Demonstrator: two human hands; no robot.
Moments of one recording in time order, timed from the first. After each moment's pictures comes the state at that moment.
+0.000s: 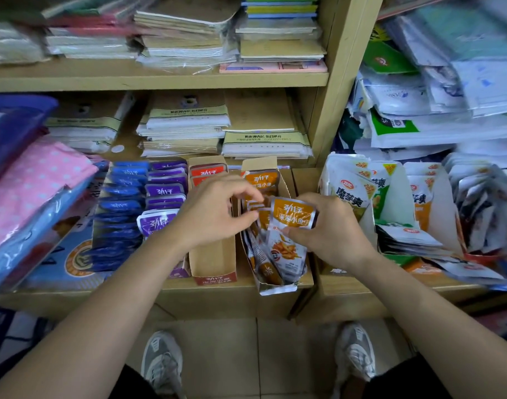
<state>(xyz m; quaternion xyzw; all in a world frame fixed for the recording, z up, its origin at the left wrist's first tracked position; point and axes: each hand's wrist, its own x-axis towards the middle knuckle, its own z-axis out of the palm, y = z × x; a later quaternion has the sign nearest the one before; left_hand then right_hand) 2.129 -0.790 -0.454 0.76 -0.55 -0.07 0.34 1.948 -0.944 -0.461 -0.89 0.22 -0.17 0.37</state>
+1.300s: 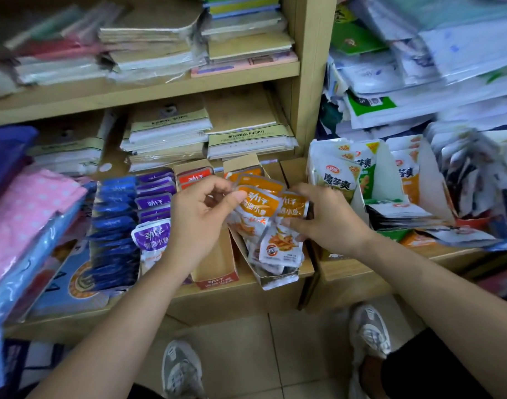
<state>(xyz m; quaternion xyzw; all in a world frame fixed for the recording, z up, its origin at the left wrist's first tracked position) 2.101 -0.785 -0.454 0.72 -0.44 -0.01 0.53 1.939 -0.950 -0.466 -0.86 0.21 -0.15 0.44</state>
